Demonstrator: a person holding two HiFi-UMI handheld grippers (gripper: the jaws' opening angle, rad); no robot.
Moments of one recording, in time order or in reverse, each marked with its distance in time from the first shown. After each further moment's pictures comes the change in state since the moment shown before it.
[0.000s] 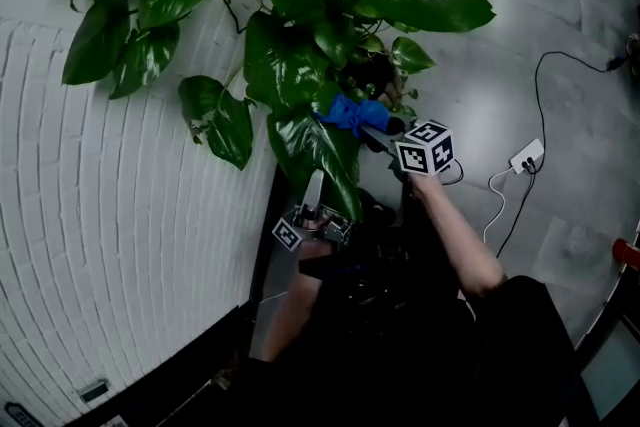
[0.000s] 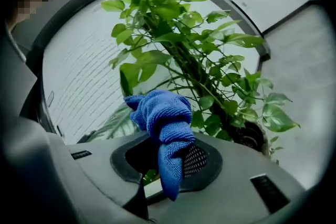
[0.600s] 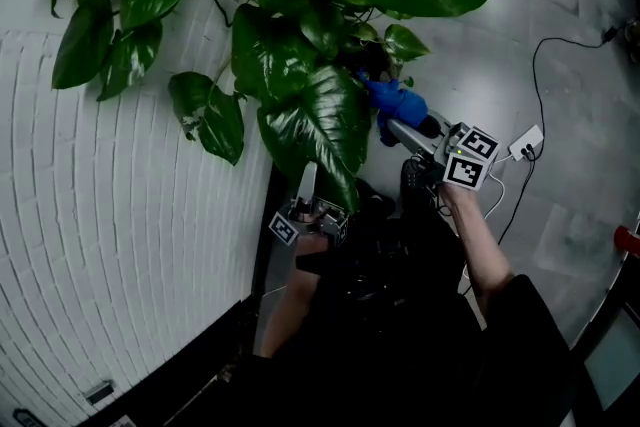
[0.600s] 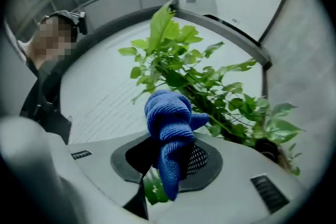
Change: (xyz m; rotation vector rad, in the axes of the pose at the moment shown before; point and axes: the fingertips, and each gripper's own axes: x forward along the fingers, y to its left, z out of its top) left arm -0.001 0.005 0.000 -0.015 -0.016 0.011; right arm -0.100 0.028 0.055 0.055 -0.316 0.131
